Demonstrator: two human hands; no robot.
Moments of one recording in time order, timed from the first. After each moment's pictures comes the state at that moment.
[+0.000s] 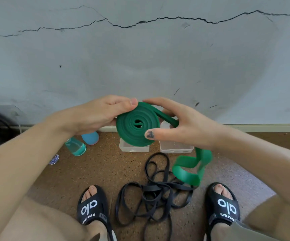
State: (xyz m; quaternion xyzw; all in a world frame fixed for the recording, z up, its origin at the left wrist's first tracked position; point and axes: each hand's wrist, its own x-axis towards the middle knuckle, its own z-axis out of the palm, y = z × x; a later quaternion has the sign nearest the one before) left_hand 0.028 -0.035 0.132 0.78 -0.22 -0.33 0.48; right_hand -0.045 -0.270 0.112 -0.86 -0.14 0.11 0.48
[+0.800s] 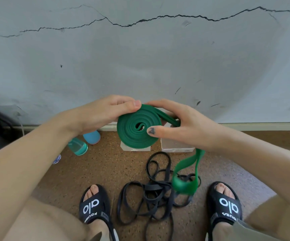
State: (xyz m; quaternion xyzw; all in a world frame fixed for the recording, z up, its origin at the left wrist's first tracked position) left_hand 0.027 -0.041 0.132 0.80 -0.26 -0.30 0.44; right_hand -0.048 -0.269 0.110 -0.85 -0.16 0.10 0.49
